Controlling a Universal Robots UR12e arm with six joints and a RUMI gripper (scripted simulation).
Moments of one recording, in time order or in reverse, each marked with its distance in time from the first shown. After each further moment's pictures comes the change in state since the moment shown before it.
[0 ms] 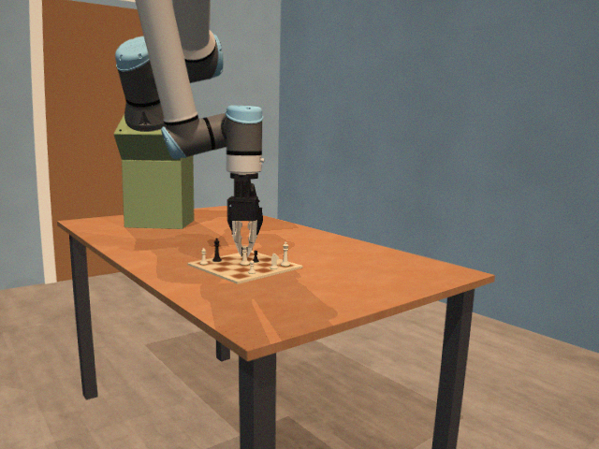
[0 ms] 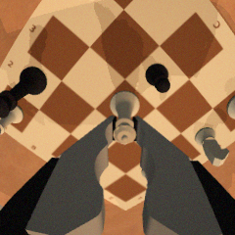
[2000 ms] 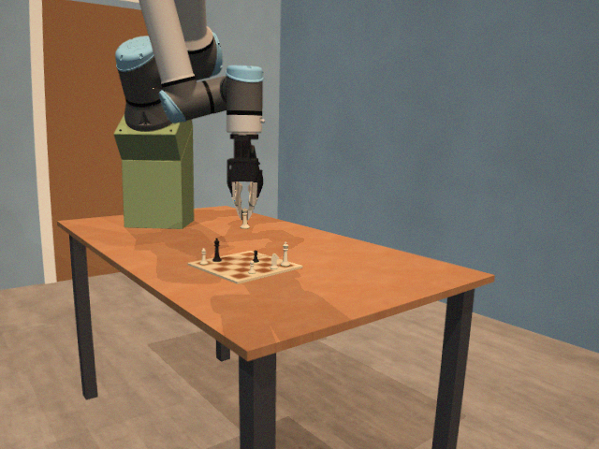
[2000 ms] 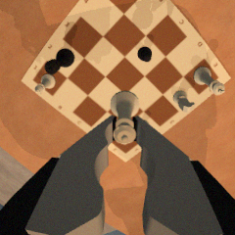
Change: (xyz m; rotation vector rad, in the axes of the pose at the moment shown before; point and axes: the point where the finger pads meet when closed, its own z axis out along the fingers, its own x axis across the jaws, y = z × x) arm 0.000 0.000 -0.099 0.000 0.000 0.000
